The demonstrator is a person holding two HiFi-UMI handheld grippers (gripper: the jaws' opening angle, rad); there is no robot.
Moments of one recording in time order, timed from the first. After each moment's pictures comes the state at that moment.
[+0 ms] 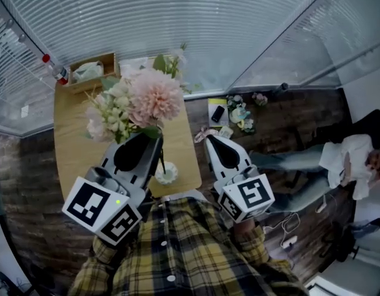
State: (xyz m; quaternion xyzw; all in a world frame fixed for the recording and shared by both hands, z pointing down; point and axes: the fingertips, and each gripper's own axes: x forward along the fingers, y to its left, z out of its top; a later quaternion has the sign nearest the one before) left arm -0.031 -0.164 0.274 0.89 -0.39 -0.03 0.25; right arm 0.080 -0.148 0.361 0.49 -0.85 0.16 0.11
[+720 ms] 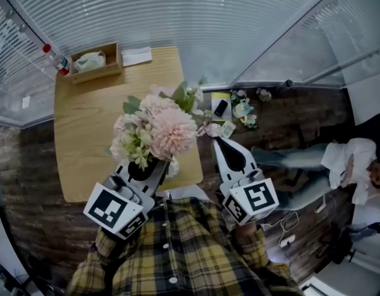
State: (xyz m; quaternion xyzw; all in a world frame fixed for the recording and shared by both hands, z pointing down) left arm -0.010 -0.128 0.329 0.91 -0.35 -0.02 0.21; right arm 0.097 -0.134 0.374 0.50 -0.84 0.17 0.11
